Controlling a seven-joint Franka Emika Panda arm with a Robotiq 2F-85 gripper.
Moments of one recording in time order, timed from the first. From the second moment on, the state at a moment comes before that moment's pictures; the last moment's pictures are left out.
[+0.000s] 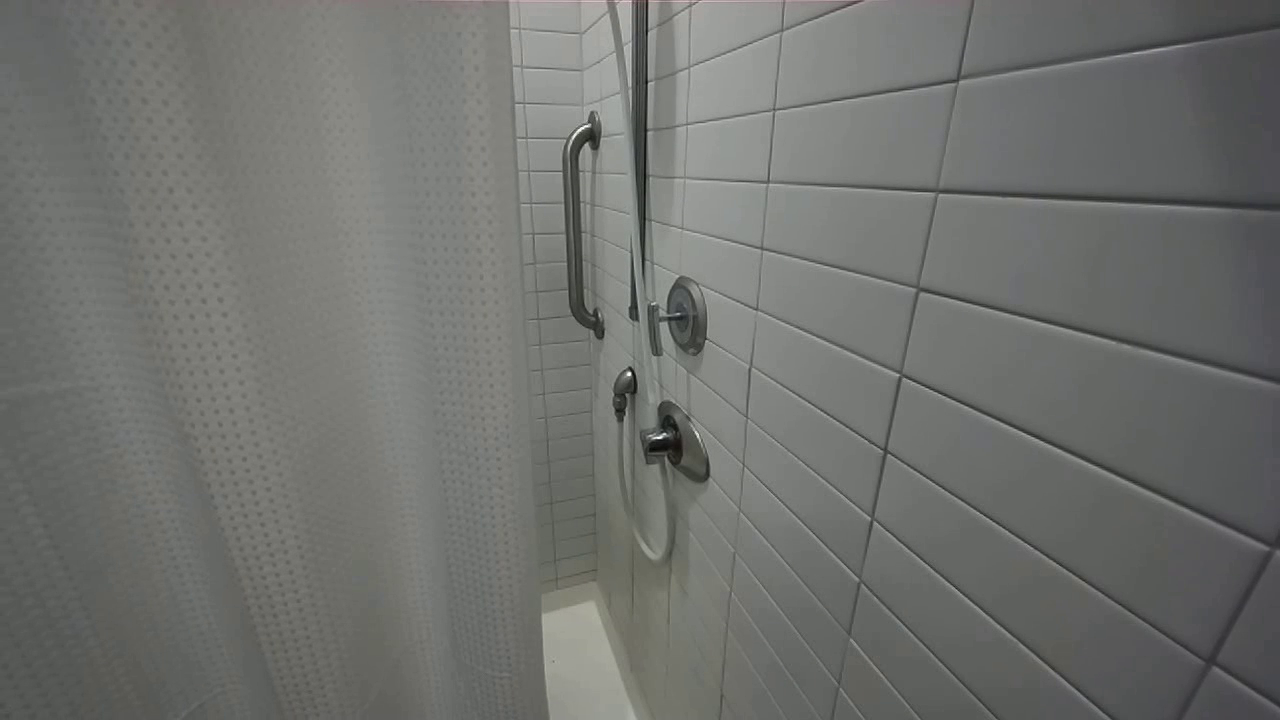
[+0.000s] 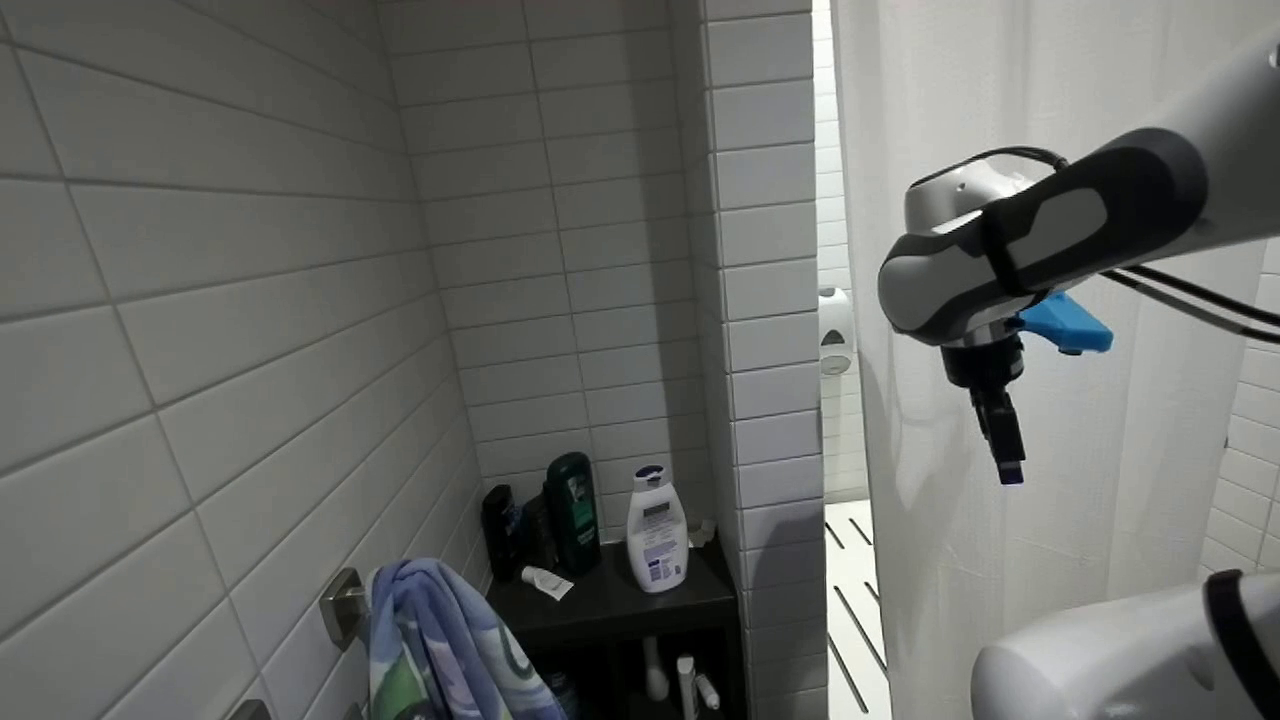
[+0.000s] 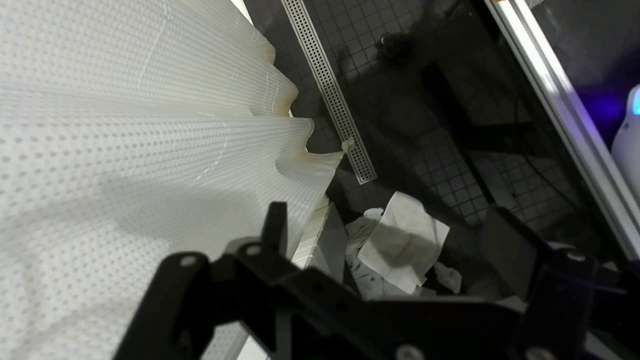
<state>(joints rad) -0.08 -0.74 -0.24 -2.66 -0.46 1.94 -1.07</state>
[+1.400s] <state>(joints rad) -0.02 -0.77 -0.15 -2.66 -0.63 1.90 -1.24</state>
